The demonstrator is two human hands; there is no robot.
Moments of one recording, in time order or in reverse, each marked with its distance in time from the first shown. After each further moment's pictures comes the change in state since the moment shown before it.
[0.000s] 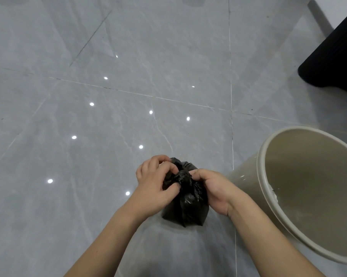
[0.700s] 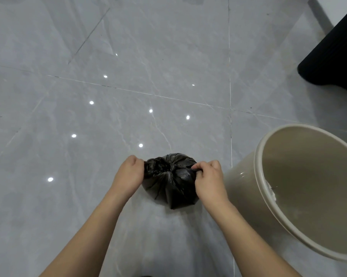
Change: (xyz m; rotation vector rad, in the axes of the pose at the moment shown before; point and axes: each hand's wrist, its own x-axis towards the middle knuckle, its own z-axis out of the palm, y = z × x) left_hand 0.024 -0.025 -0.025 -0.222 0.132 -0.681; right_hand 0.024 0.026 -0.006 -0.916 0.668 -0.448
